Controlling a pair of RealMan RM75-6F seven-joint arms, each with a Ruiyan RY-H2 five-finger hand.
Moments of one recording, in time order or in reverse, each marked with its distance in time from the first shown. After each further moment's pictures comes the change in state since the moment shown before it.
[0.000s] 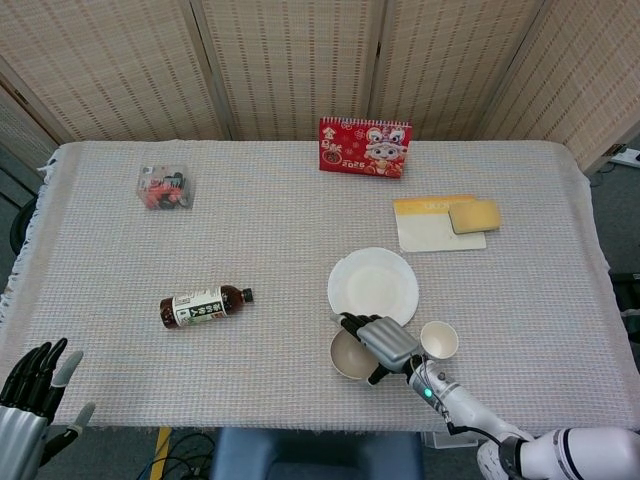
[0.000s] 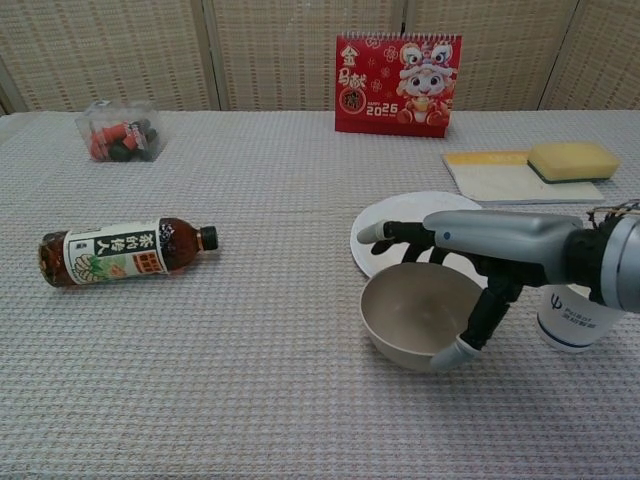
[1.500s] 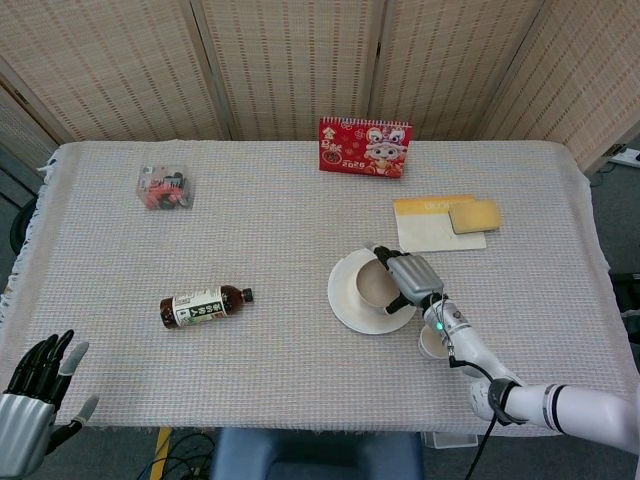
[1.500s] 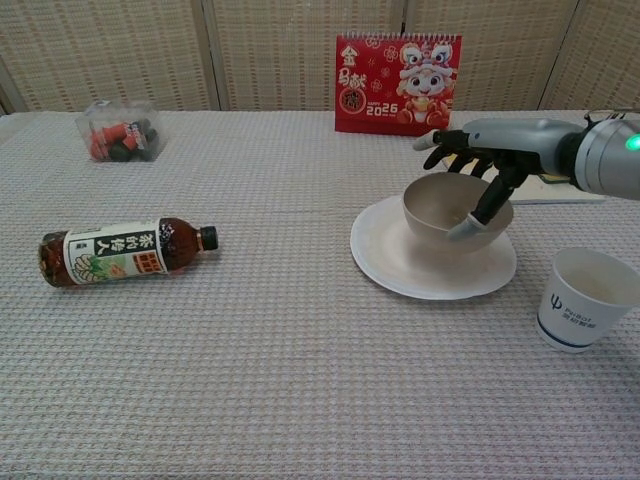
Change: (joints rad) left arm -0.025 -0.002 -0.011 -0.003 -0.050 -0.067 -0.012; right arm 0.093 -0.014 0.154 0.283 0.252 -0.084 0.087
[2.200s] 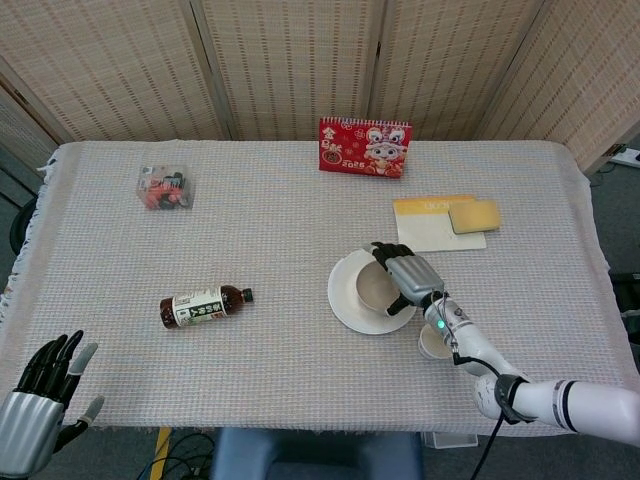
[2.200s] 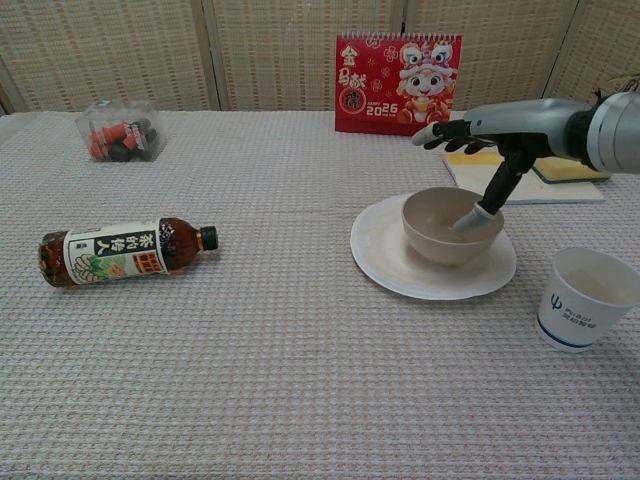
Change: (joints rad) left arm -0.009 -0.012 0.006 0.003 0.000 -0.020 0.019; right arm 0.048 0.125 -0.012 -0.137 0.089 -0.013 -0.050
